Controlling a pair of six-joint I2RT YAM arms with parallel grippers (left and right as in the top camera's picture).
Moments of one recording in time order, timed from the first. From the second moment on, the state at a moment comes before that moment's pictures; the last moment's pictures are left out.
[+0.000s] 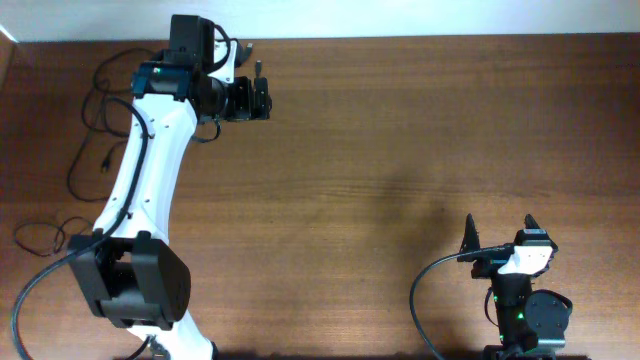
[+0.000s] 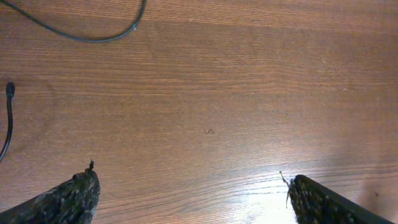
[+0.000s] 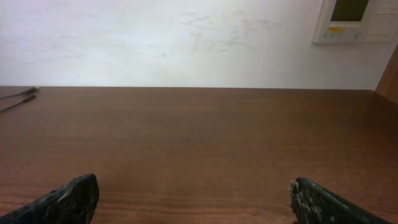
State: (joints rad) left arm -0.08 1.88 1.80 -1.00 0.20 -0.12; right arm -0.04 0.01 0.01 -0.07 -0.02 0.00
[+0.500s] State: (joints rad) left arm -0.09 1.77 1.69 -1.04 0.17 -0.12; right arm -0.04 0.01 0.01 -0.07 -0.02 0.00
